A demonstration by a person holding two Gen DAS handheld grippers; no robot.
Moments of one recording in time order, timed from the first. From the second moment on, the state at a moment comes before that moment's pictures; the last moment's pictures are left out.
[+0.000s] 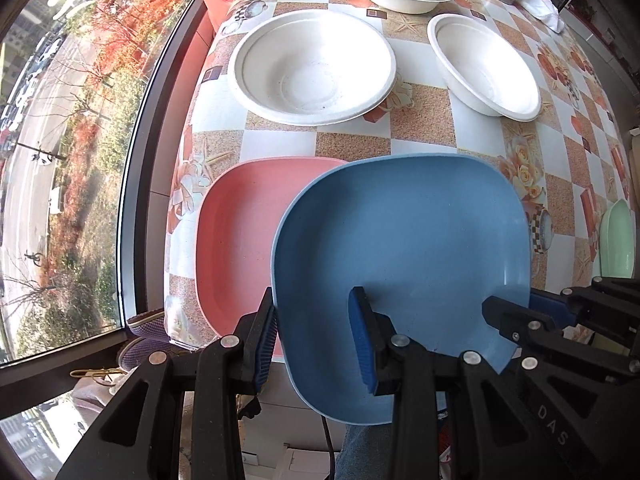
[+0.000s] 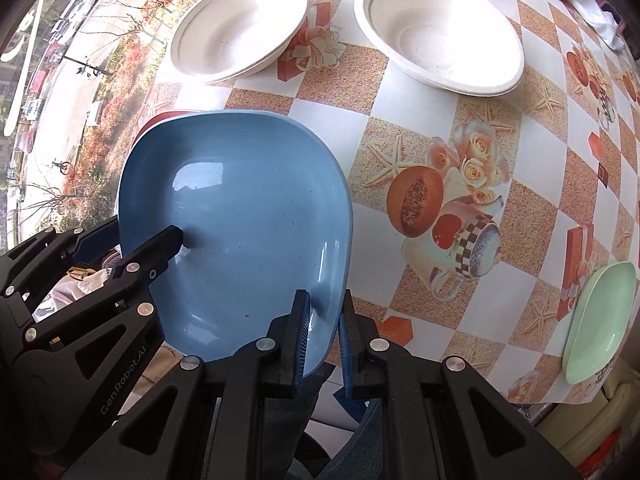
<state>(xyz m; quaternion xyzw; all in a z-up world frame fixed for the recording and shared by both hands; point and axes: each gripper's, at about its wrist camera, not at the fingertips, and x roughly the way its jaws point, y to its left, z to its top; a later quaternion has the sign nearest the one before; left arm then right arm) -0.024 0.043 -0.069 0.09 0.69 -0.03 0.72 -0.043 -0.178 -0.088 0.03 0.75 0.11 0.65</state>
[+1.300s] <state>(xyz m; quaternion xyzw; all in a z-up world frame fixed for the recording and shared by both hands) -0.003 0.102 -0.080 0.07 0.68 0.06 0.73 -0.009 -0.132 -0.108 0.06 0.74 0.15 0.65</state>
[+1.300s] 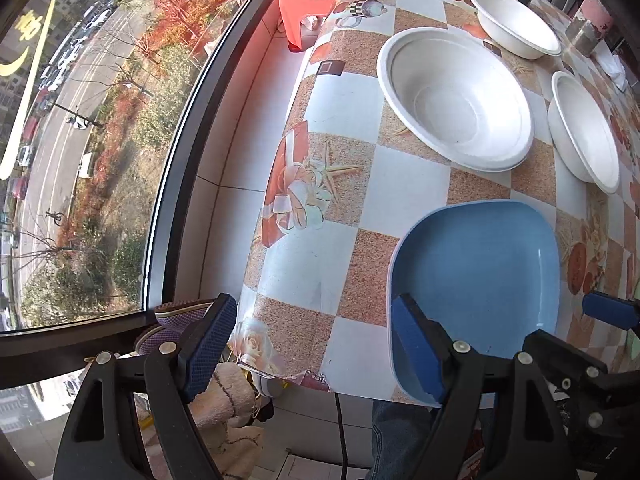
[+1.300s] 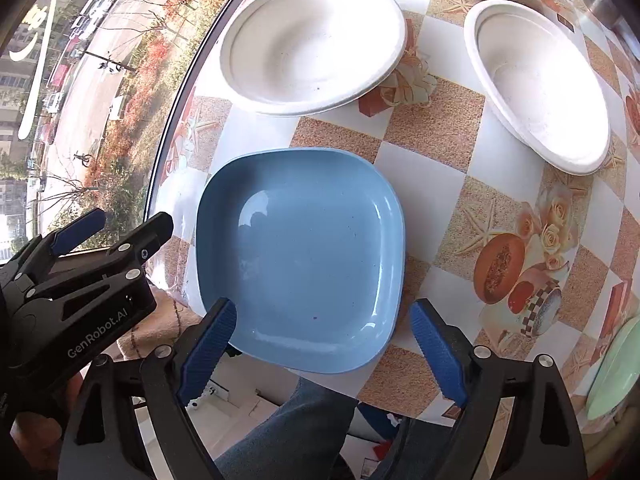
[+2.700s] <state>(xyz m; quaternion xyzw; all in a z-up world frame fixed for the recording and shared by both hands) -0.030 -0.215 -0.072 0.19 0.70 -0.23 0.65 -0.114 -0.437 -0.114 0.11 0.72 -0.16 0.66</state>
